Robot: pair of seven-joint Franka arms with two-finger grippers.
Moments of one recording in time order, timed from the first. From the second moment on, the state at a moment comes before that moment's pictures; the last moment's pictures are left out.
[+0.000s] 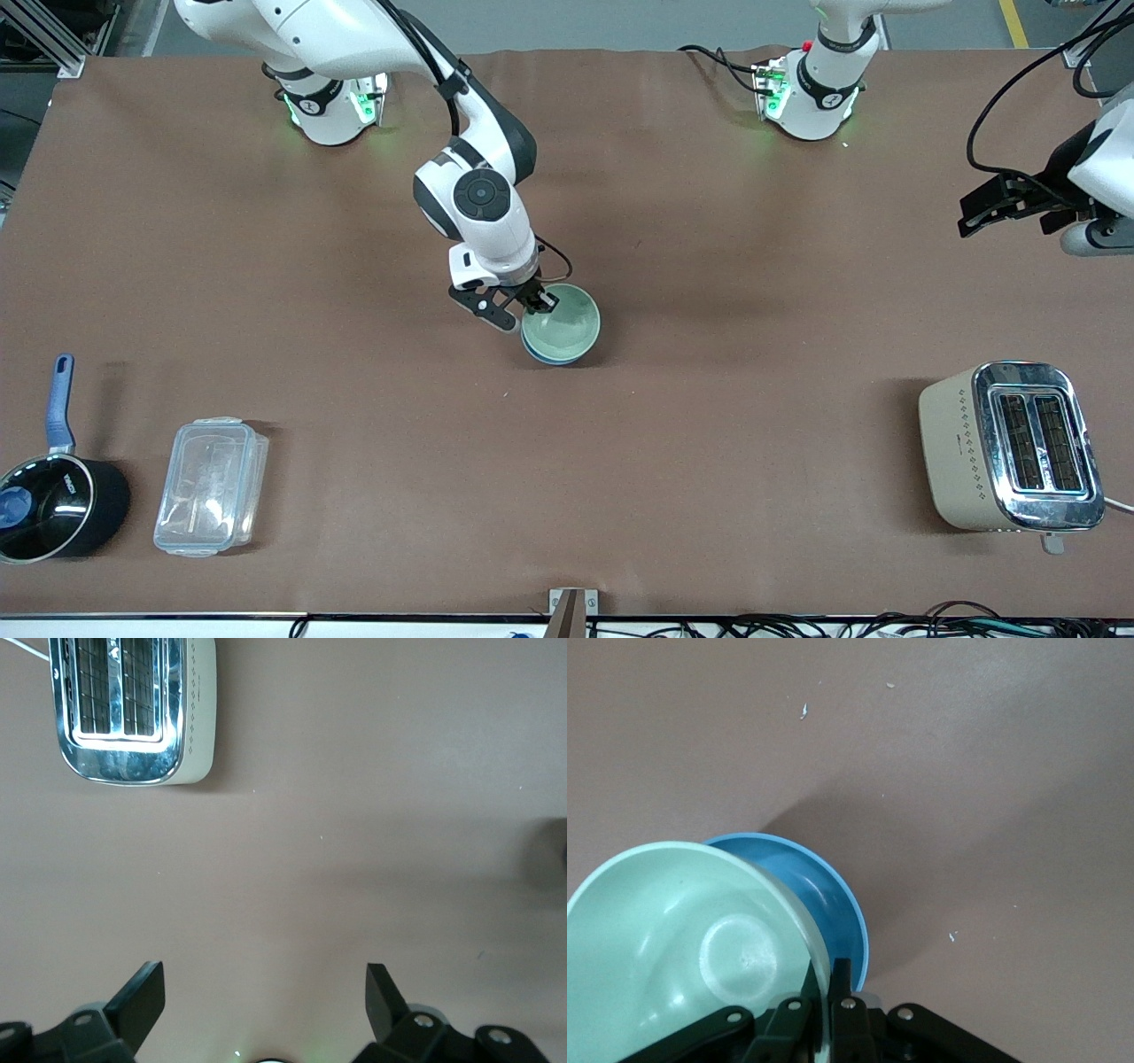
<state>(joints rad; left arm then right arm) -0.03 -0.01 -0.04 -1.56 0.01 1.51 -0.07 0.61 0.52 0.13 -1.79 -0.05 2.39 1.33</state>
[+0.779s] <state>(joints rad) -0.06 -0.06 -0.06 -1.63 0.01 1.54 -0.07 0.61 0.55 0.13 -1.79 -0.08 2.41 1.37</state>
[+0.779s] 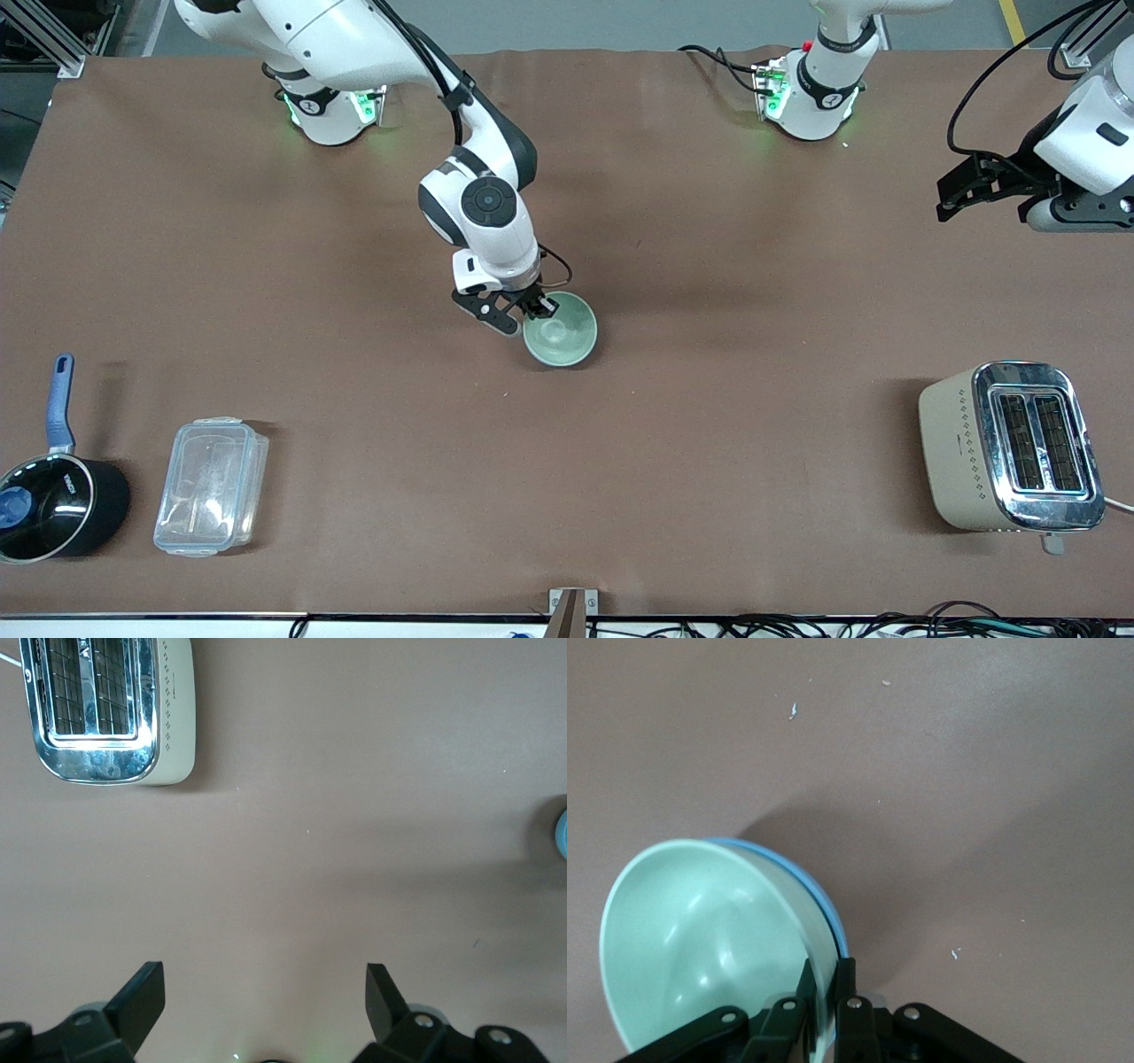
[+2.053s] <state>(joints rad) -0.06 -0.06 -0.06 -1.62 0.01 1.56 -0.07 0.14 0.04 0.04 -1.67 -0.16 1.75 0.46</state>
